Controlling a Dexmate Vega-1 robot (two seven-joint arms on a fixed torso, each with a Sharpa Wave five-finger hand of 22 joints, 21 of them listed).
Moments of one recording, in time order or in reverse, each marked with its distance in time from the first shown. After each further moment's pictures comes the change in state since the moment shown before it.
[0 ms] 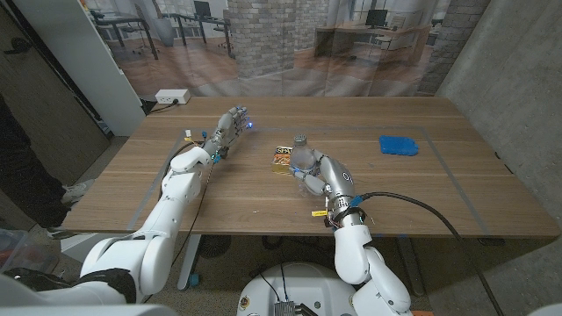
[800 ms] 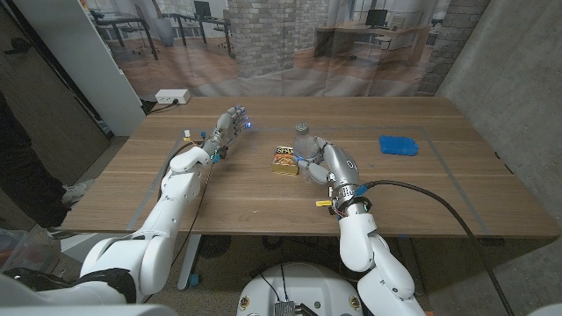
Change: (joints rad) left arm -0.006 0.000 -0.006 0.013 0.000 -0.004 0.004; left_hand 0.000 0.000 0.000 0.000 0.000 0.000 0.000 0.000 0.000 0.000 0.000 0.000 0.000 0.000 0.000 0.000 -0.002 0.000 0.000 -0.001 0.000; right arm 0.048 -0.018 0.027 -0.017 -0.052 0.019 0.004; right_hand 0.002 -0.002 -0.012 -0.004 -0.011 0.000 0.000 0.011 0.014 0.000 0.000 0.016 0.027 0.023 -0.009 -0.025 0.027 0.004 0.004 0.029 -0.018
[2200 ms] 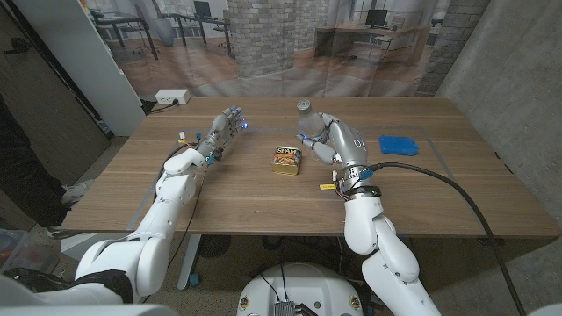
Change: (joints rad) left arm 0.013 0.018 -0.023 0.002 -0.019 -0.013 -0.040; left_hand 0.000 0.000 -0.004 -0.004 0.000 0.000 0.000 0.000 0.000 0.000 0.000 0.000 0.000 0.000 0.000 0.000 0.000 0.004 0.004 -0.006 0.000; right arm 0.055 -0.003 0.018 -0.047 -0.102 0.003 -0.037; right_hand 0.027 0.004 -0.033 0.014 -0.016 0.011 -0.003 0.011 0.002 0.000 0.000 0.023 0.031 0.021 -0.007 -0.042 0.038 -0.005 -0.005 0.045 -0.028
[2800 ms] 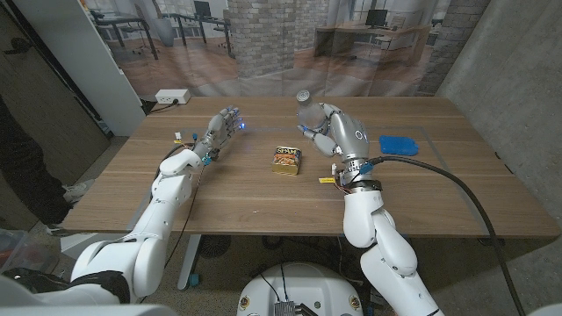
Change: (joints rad) left arm 0.004 0.015 -0.009 0.002 -0.010 -0.004 -0.022; left_hand 0.000 0.000 0.000 0.000 0.000 0.000 0.000 0.000 0.000 0.000 0.000 0.000 0.000 0.000 0.000 0.000 0.000 0.000 0.000 0.000 0.000; right arm 0.029 0.007 -0.004 -0.006 -0.044 -0.012 -0.033; right_hand -0.002 0.002 -0.012 0.004 0.000 0.002 -0.002 0.000 0.000 0.000 0.000 0.000 0.011 0.009 -0.002 -0.015 0.015 -0.004 -0.004 0.015 -0.012
